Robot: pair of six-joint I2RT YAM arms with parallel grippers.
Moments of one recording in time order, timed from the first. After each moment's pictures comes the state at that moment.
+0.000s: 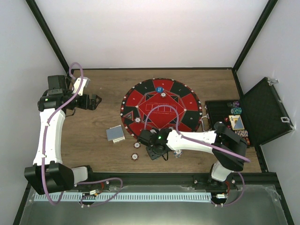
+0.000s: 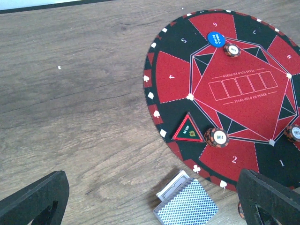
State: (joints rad) left arm 0.15 1.24 1.31 -0.96 0.48 0.29; right arm 1.18 1.64 1.04 -0.78 0.13 0.65
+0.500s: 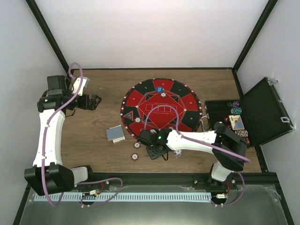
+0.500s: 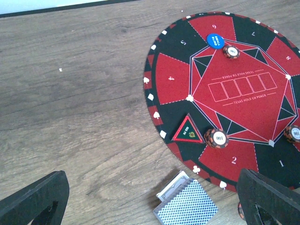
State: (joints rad) left arm 0.15 1.23 1.31 -0.96 0.48 0.29; right arm 1.18 1.64 1.04 -0.78 0.14 0.64
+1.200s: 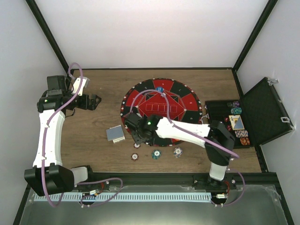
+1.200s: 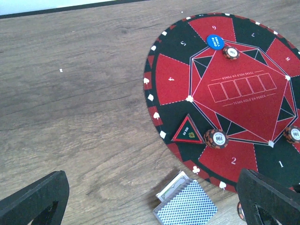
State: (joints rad) left arm 0.15 1.22 1.31 -0.96 0.48 0.28; right arm 1.13 1.75 1.37 -0.82 0.17 0.54
